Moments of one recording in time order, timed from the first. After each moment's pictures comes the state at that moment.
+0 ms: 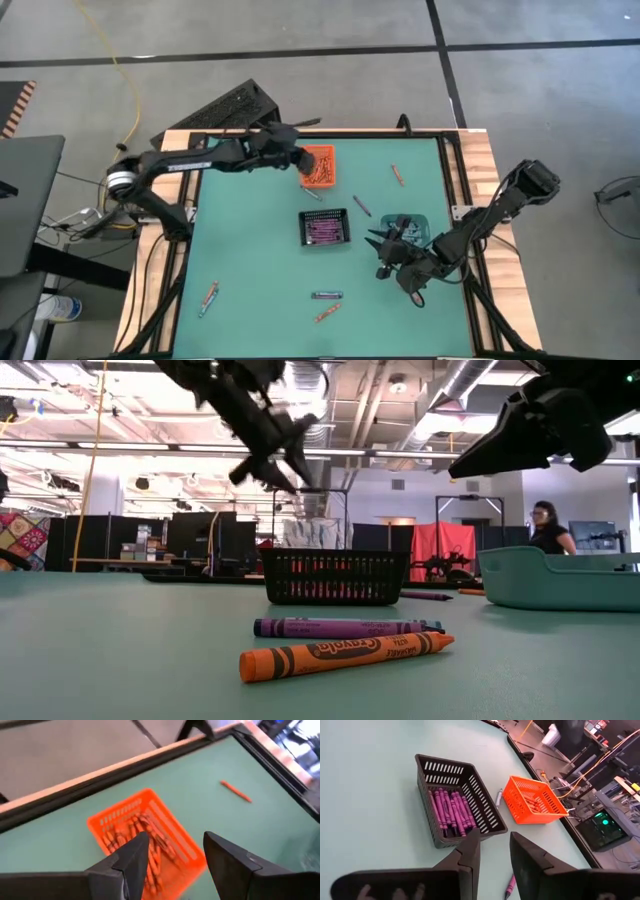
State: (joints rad) left arm 0.40 1.54 1.13 -0.15 -0.19 -0.53; right arm 0.61 1.42 0.70 -0.13 1.07 0.25
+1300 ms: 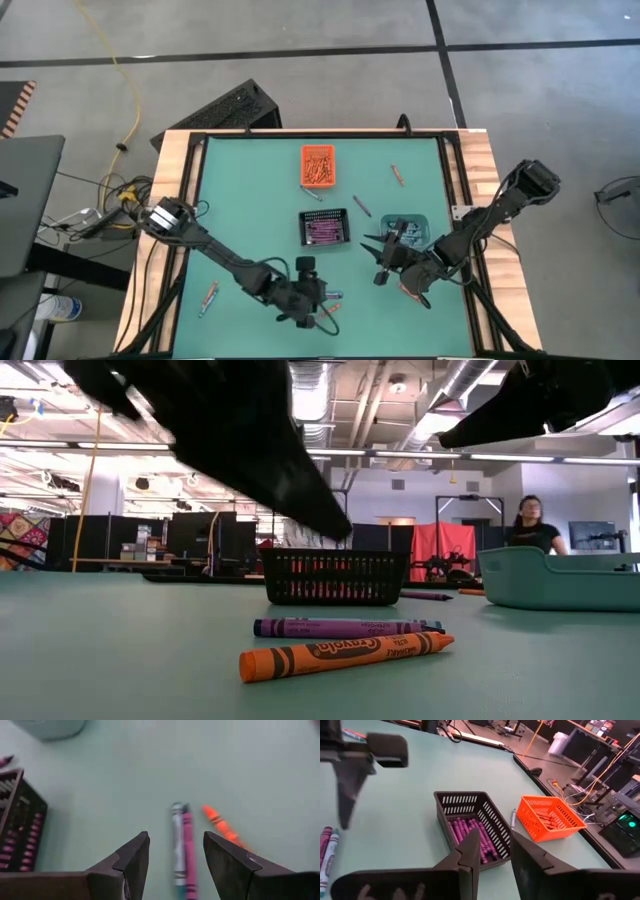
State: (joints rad) left arm -0.53 1.96 1.22 -0.01 -0.47 -0.28; right arm 0.64 1.41 0.70 0.06 1.07 0.24
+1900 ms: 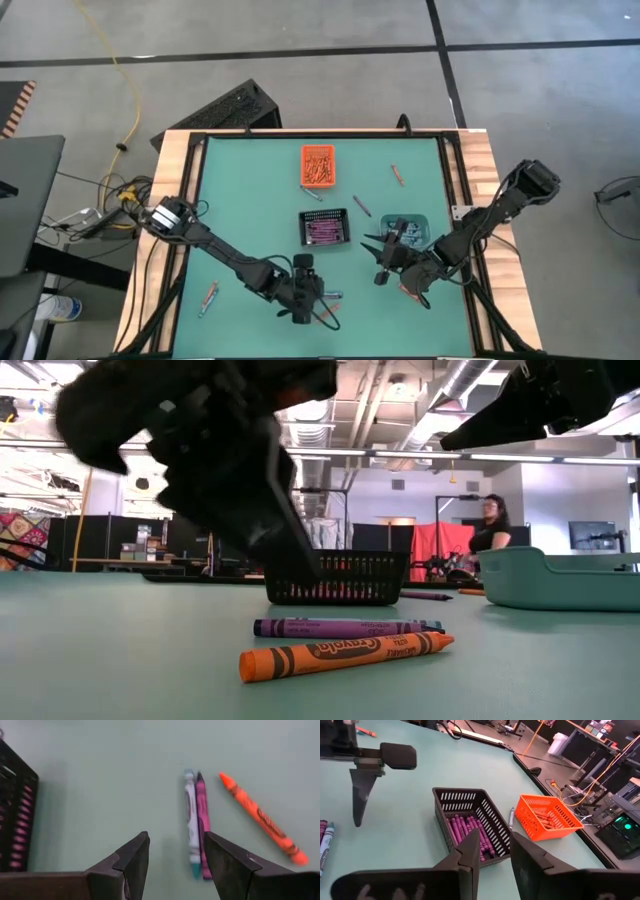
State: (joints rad) left arm -0.50 1.97 1.22 -0.12 -0.39 -0.30; right arm 0.64 1.41 0.70 0.05 1.07 0.23
